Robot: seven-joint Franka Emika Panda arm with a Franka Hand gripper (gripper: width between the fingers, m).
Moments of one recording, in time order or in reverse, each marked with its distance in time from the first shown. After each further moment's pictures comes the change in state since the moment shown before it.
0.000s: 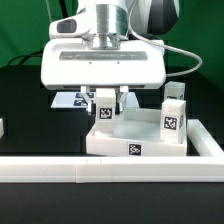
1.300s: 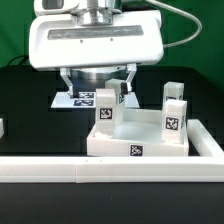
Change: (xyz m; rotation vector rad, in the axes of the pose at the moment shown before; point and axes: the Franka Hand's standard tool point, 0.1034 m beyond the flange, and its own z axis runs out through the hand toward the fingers) arm 0.028 0.010 -0.025 0.049 -0.128 0.008
